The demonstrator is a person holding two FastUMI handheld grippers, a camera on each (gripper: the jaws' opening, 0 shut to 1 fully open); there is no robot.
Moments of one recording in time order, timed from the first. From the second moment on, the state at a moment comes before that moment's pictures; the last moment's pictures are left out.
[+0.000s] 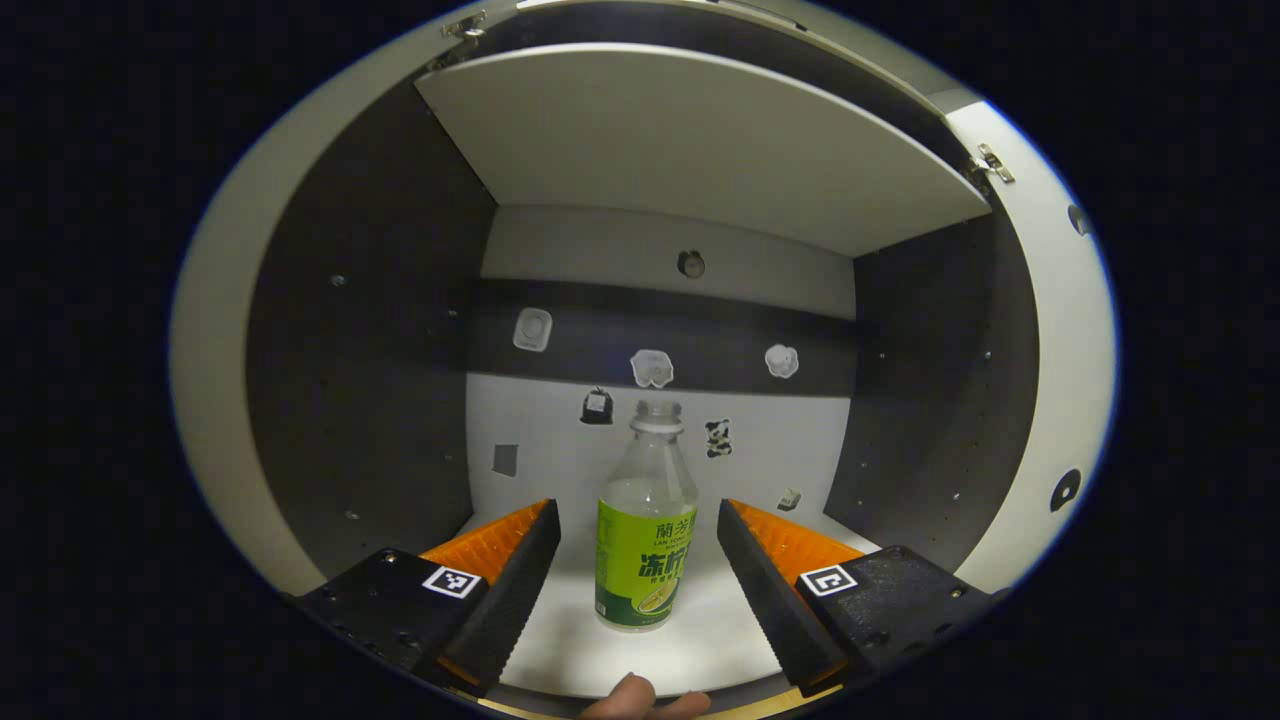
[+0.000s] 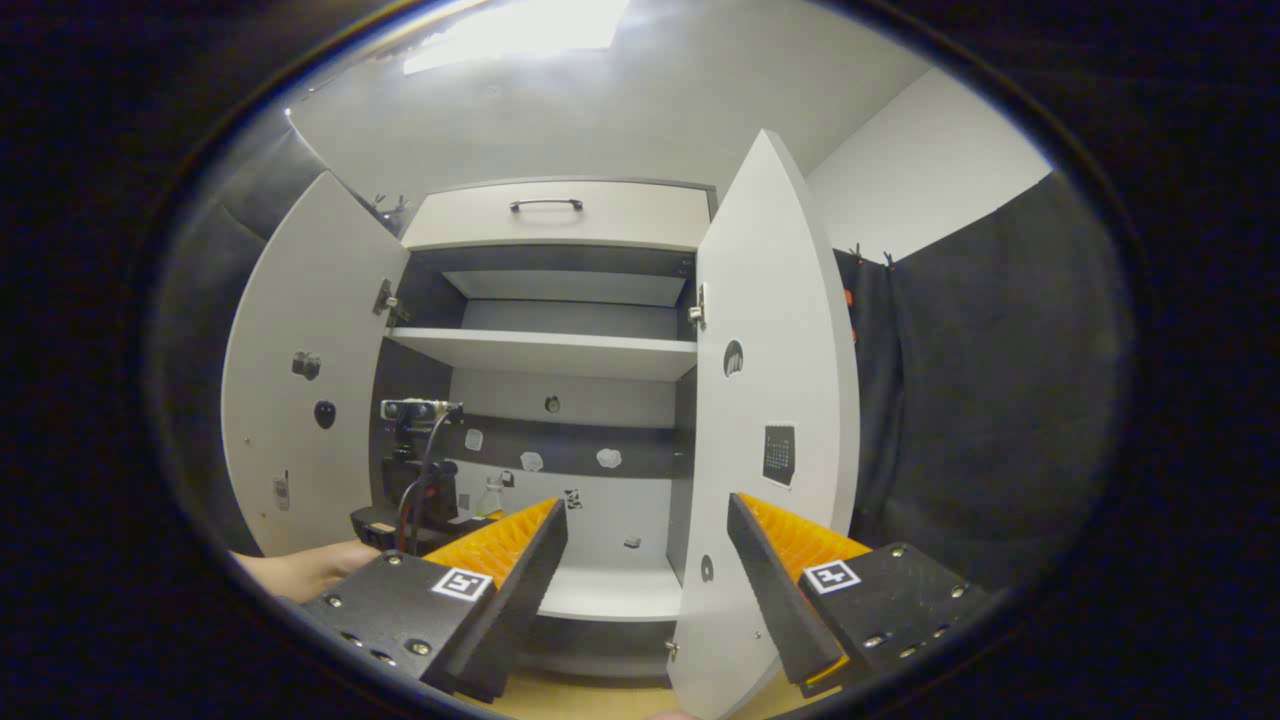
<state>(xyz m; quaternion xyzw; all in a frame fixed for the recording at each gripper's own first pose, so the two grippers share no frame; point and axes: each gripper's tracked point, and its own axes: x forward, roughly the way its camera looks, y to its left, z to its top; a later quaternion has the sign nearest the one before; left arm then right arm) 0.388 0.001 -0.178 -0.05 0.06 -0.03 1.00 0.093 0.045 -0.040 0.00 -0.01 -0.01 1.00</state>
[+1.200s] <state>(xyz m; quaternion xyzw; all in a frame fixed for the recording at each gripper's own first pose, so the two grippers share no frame) 0.248 0.038 -0.097 -0.03 0.05 -0.01 1.00 -0.018 0.011 -0.027 0.03 -0.02 0.02 1.00</state>
